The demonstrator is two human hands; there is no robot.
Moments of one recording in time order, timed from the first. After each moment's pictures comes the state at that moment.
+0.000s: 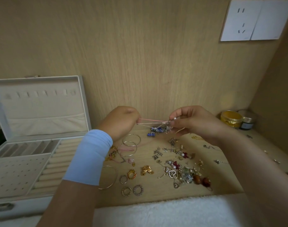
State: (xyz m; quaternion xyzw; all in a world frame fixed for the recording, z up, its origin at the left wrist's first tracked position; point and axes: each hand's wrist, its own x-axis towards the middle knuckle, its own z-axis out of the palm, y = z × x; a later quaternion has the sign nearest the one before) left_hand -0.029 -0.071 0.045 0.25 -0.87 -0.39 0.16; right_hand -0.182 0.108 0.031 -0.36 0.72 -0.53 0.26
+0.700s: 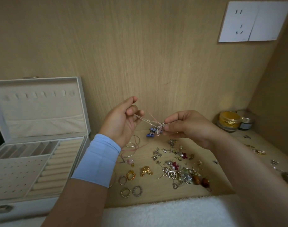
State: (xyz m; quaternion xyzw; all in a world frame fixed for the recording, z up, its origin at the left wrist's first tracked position) left_hand -0.041 -0.059 0.034 0.12 -0.46 -0.84 0.27; right_hand -0.174 0.100 0.022 -0.30 0.69 -0.57 0.31
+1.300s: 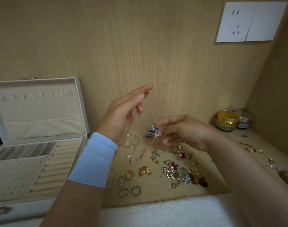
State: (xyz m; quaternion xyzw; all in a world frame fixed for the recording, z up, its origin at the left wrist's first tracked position) left_hand -0.029 -0.045 0.052 -0.02 -0.64 -0.70 0.31; right_hand -0.167 0.097 0.020 -0.30 0.69 -0.54 0.38
